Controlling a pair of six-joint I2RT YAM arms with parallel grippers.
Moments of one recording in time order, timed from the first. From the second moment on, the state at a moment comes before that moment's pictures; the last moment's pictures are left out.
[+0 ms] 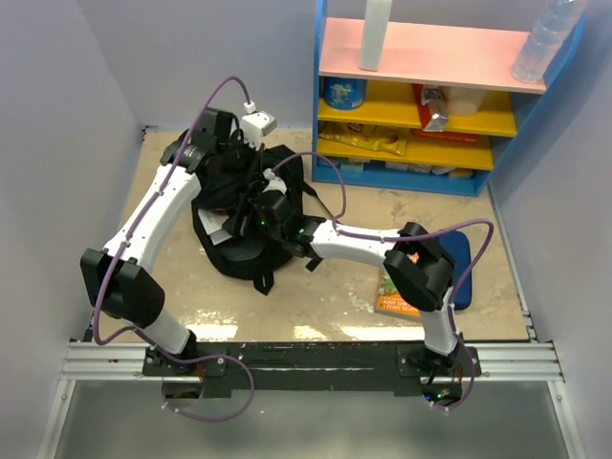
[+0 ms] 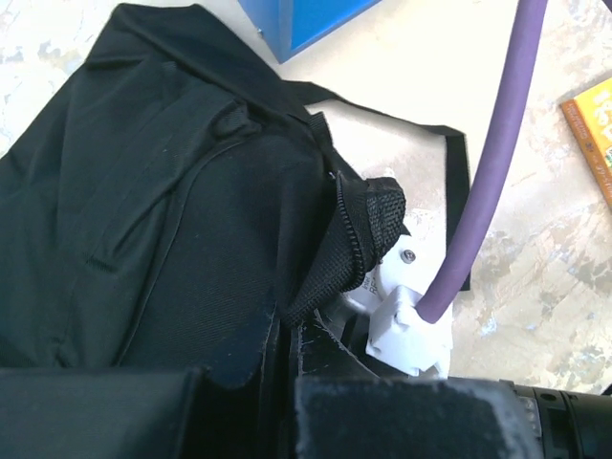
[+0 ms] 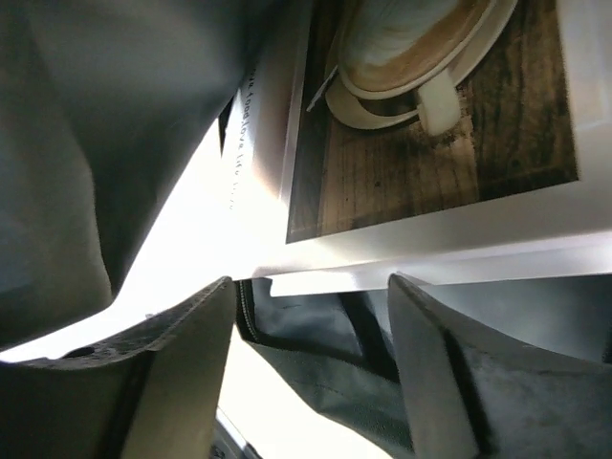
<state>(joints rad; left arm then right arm) -0.33 1.60 1.61 -0.77 0.33 0.20 1.00 2.00 1.45 0.11 0.11 0.96</state>
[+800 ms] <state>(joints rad) -0.39 1.62 1.71 -0.84 0.51 0.15 1.18 1.80 1.12 0.24 0.20 0.69</state>
